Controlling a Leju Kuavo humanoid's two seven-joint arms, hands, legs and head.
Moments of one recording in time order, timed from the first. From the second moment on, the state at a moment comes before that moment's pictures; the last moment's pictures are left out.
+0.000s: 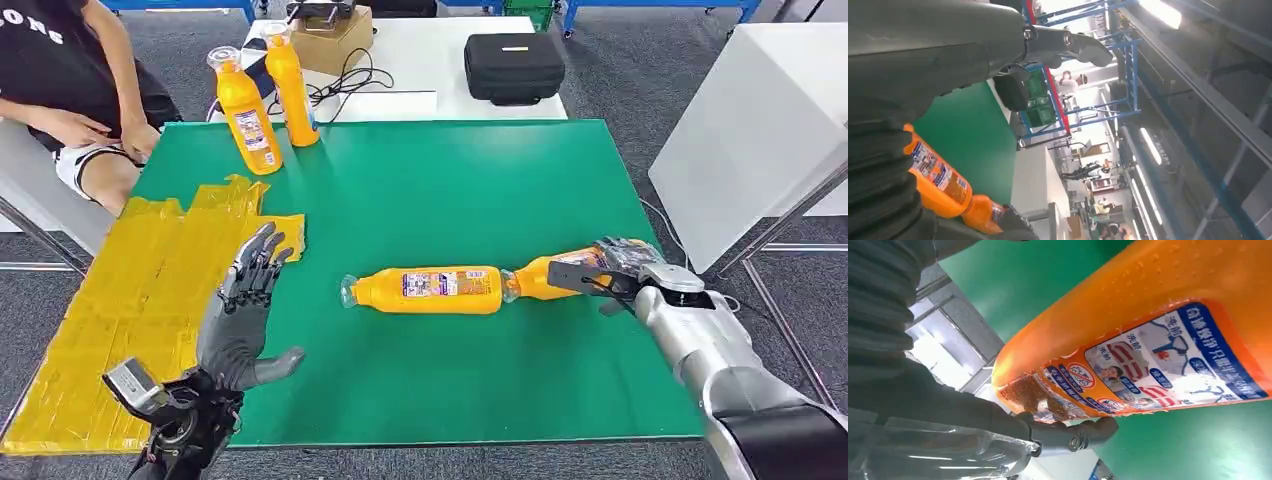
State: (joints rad) left arm -0.02 0.01 -0.20 -1.65 -0.02 -0.33 -0.70; right arm -0.83 -0.18 0.43 -0.40 1.09 0.22 0.02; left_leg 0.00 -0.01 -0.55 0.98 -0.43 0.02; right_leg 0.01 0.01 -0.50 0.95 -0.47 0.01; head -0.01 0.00
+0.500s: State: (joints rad) left arm 0.04 -0.02 -0.18 -1.63 -0.02 -0.33 -0.70; right arm -0.84 -0.21 0.52 -0.48 1.07 0.34 -0.13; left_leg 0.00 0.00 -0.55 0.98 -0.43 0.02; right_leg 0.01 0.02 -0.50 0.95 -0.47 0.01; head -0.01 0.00
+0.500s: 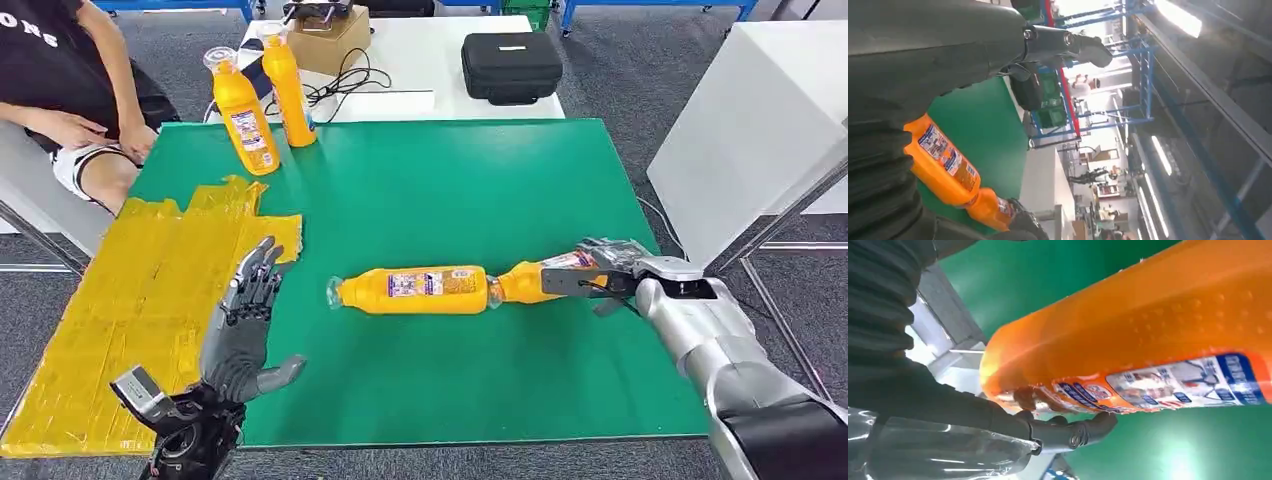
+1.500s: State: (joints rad) left arm -0.01 -0.04 -0.15 -1.51 0.01 -0.35 -0.70; right arm -0.85 -0.29 0.66 -0.61 0.94 0.50 -0.19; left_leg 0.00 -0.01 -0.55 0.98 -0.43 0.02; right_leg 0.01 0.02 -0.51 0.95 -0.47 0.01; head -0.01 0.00
